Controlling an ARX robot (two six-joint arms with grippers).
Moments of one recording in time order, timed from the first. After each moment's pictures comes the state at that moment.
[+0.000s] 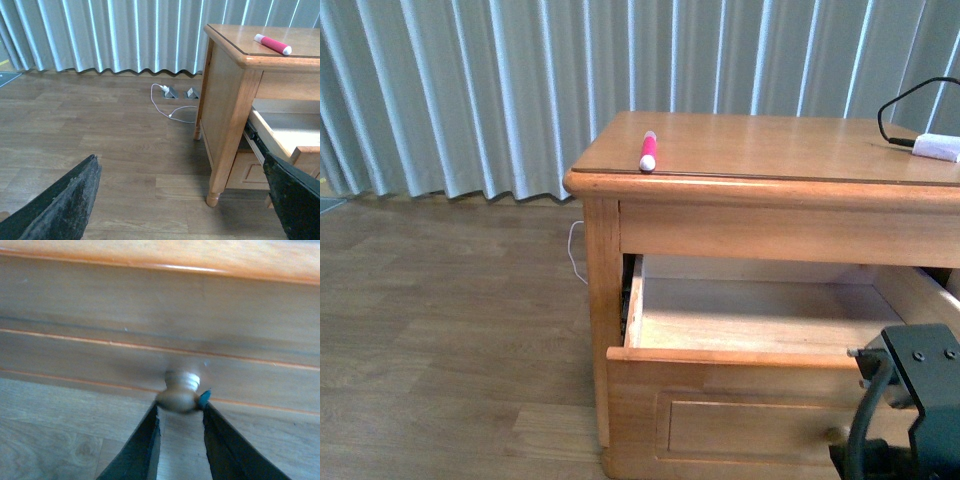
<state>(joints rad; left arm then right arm) 0.00 0.00 0.02 0.00 0.00 0.00 0.32 1.82 0.38 0.83 0.20 0.13</state>
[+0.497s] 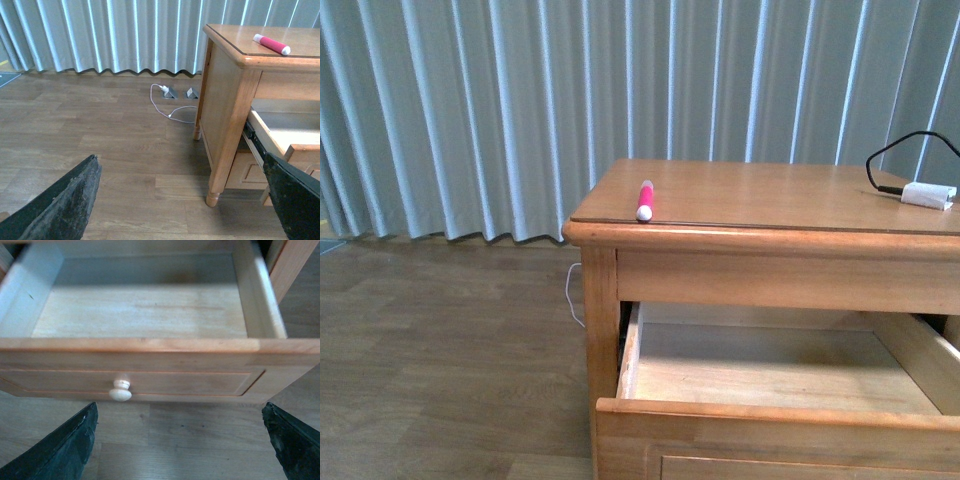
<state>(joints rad) 0.00 0.00 0.02 0.00 0.00 0.00 0.20 0.99 0.37 0.11 0.12 0.14</state>
